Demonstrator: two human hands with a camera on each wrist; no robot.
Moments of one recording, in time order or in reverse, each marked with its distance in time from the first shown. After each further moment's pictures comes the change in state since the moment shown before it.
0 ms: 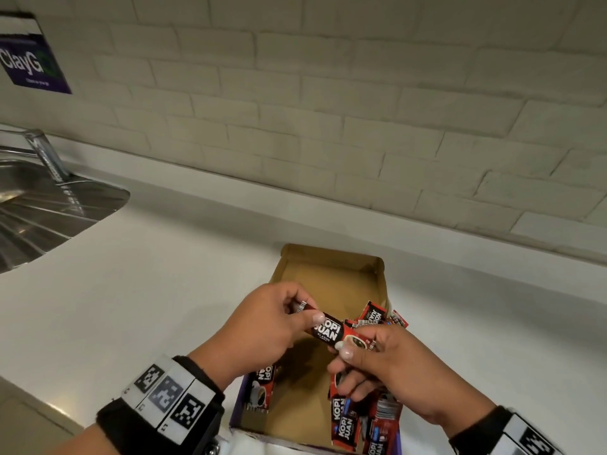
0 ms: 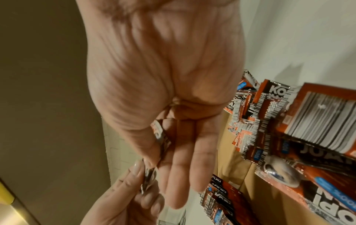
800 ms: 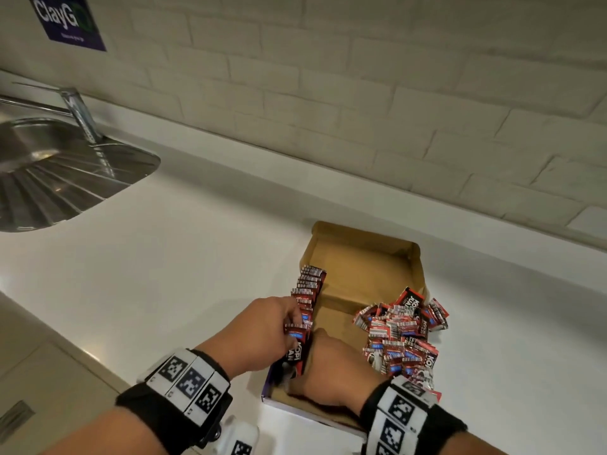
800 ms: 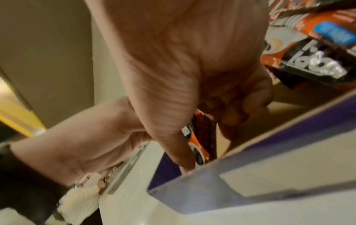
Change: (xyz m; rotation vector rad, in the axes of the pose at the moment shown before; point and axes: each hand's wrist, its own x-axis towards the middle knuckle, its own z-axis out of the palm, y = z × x) left_hand -0.006 -0.103 -0.017 0.484 -0.134 -0.077; right_hand 0.076 0.036 0.105 -1.044 -0.020 0.159
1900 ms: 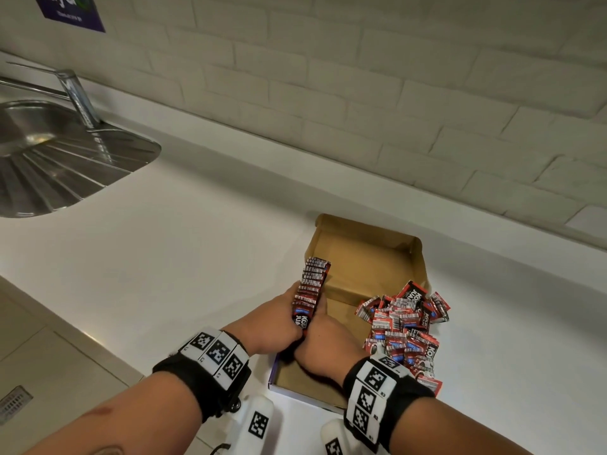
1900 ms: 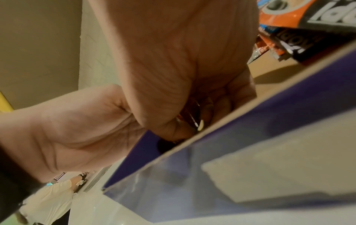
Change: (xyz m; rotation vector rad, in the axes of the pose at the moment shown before) left_hand 0.011 -0.004 0.009 -0.308 -0.142 -0.034; right_hand 0.051 0.006 0.027 0.200 0.155 0.034
